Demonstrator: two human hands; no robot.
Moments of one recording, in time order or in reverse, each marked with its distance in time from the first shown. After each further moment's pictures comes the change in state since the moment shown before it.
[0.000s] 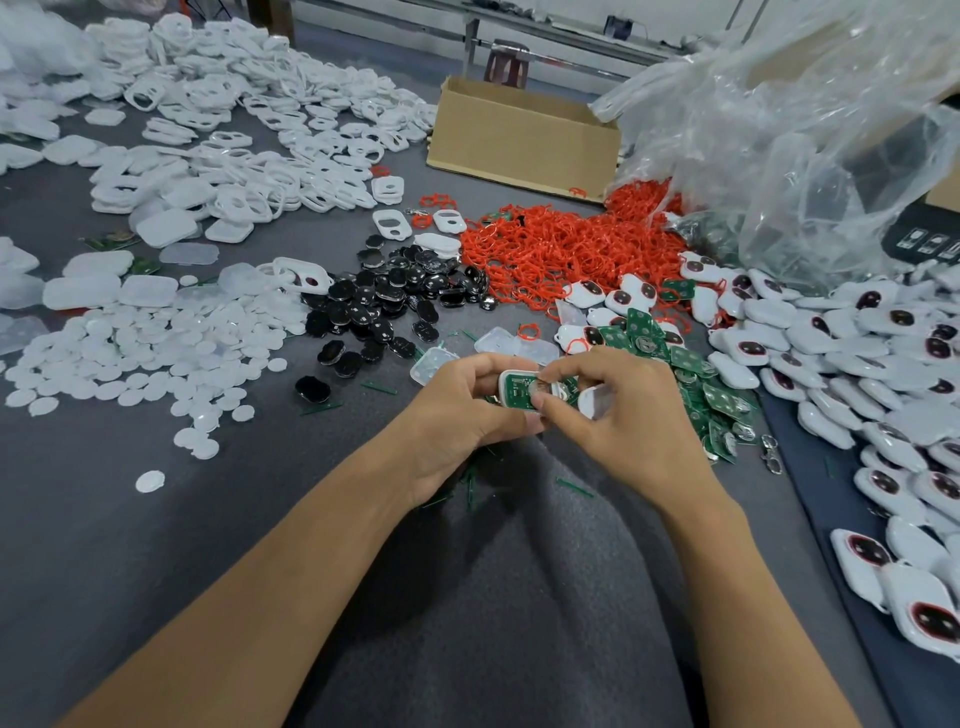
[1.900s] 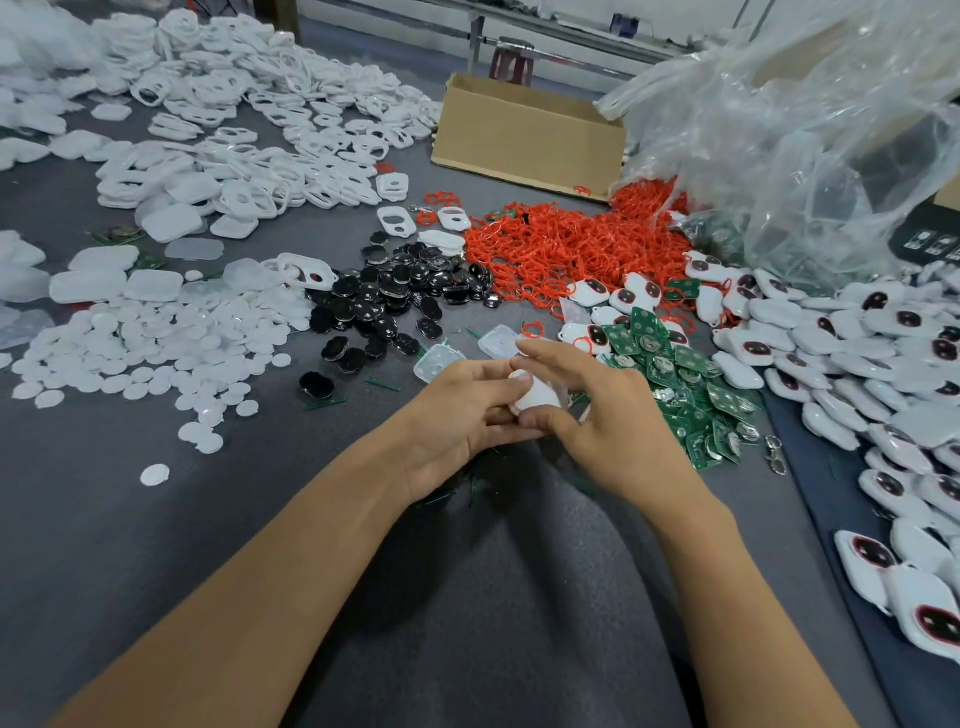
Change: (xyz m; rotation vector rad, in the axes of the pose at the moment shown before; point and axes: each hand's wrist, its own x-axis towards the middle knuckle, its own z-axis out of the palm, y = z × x) left_hand 0.001 0.004 0.002 -0.071 -0.077 -0.078; right_hand 0.000 -0.007 0.010 0.180 -0.167 0.023
